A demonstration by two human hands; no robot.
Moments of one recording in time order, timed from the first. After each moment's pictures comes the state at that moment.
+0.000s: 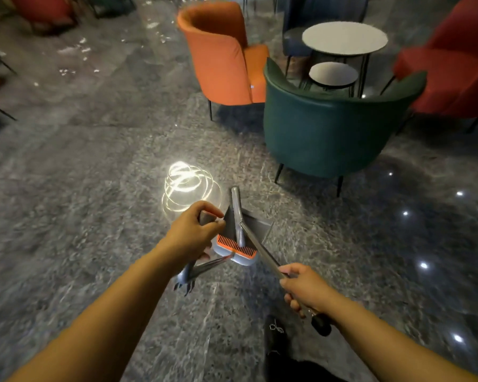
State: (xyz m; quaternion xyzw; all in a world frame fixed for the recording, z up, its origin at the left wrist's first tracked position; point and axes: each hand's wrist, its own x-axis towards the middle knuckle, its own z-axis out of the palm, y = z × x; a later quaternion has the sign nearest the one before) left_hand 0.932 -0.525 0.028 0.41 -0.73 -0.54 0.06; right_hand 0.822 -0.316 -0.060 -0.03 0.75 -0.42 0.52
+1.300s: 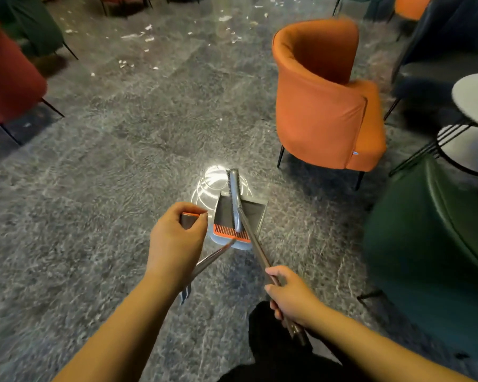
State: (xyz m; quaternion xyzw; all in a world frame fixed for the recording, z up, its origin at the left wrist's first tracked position) left_hand 0.690 -1.165 0.022 0.53 -0.68 -0.41 0.30; right_hand 0.555 -1.011 -0.065 -0.18 0.75 -0.35 0.53
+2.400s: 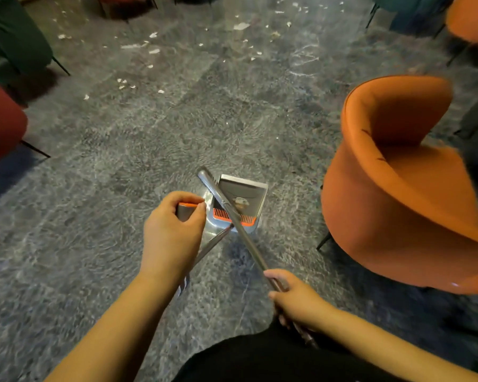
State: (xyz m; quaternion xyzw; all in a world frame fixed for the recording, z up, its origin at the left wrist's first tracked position) left_hand 0.456 -1.793 0.048 0.50 -0.71 -0.35 0.35; right_hand 0.314 -1.629 -0.040 -0.24 0.74 -0.27 0.57
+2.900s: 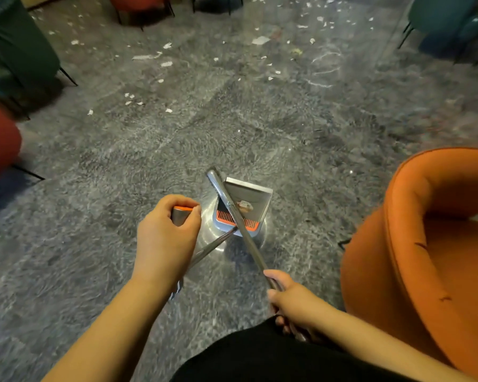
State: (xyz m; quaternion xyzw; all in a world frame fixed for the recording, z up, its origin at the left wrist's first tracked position) left_hand 0.283 -2.064 0.051 0.54 -0.69 -0.33 0.35; right_hand 0.126 -1.918 -0.034 -0.22 0.71 -0.27 0.62
